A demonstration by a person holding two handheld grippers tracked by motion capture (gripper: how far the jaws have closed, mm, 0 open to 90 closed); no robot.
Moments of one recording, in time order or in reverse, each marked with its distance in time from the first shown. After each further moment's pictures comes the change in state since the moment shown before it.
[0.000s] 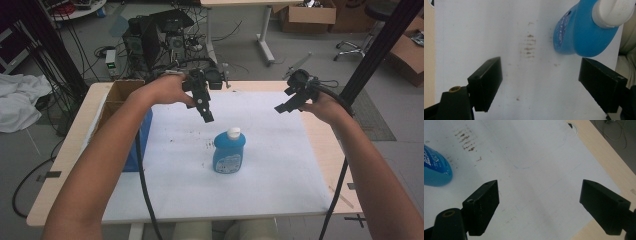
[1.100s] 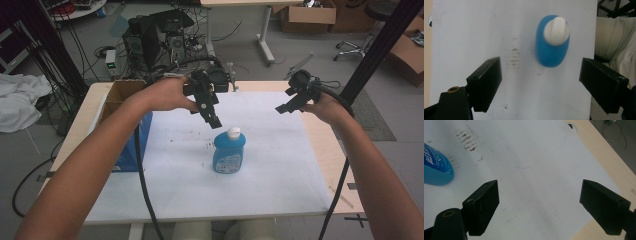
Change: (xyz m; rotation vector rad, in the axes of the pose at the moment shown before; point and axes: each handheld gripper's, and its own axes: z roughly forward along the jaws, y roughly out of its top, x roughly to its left) left arm -0.045 0.011 -0.029 -0.079 -0.012 0.057; right arm 0.001 -0.003 -0.003 -0.008 0.003 0.000
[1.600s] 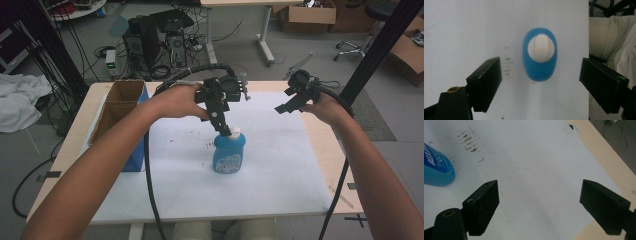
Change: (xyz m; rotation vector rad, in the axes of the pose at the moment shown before) left arm -0.014 0.019 0.016 0.005 -0.022 0.056; right arm 0.001 0.001 0.000 -0.002 0.002 -0.002
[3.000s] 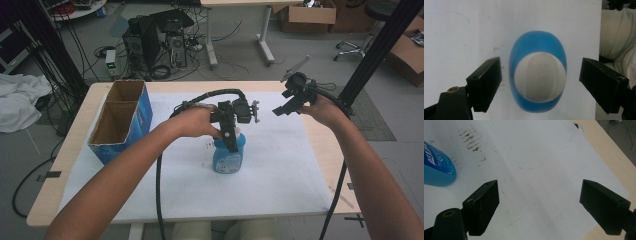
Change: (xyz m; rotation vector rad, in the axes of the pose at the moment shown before) left arm -0.004 0.012 0.070 0.076 -0.010 -0.014; right arm 0.002 -0.001 0.010 0.003 0.021 -0.002
